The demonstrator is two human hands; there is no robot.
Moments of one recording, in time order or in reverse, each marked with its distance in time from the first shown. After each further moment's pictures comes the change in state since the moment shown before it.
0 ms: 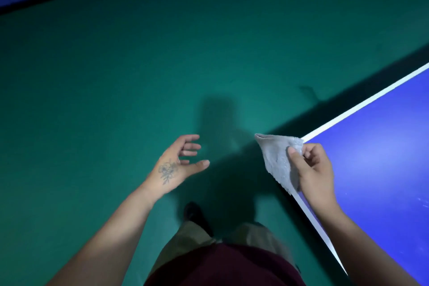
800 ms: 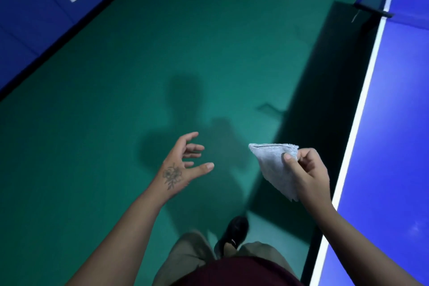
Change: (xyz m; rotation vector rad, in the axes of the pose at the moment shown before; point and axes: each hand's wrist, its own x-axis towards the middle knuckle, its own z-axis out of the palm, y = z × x) left_hand 0.538 0.244 0.053 0.265 -0.481 0.143; right_hand 0.400 -0.083 0.030 0.187 0.462 0.100
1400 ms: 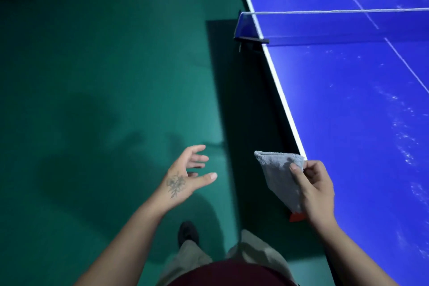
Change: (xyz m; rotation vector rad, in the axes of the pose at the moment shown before) left_hand 0.419 0.160 0.074 0.118 -0.604 0.189; right_hand 0.253 -0.058 -0.009 0.002 0.716 0.128
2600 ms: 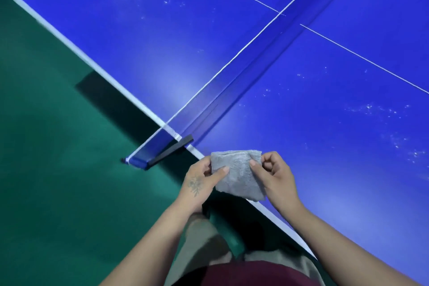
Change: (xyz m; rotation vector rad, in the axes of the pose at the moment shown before) left_hand 0.716 0.224 0.143 0.189 -0.601 -0.083; right_hand 0.597 -0.048 0.105 0.275 0.348 0.358
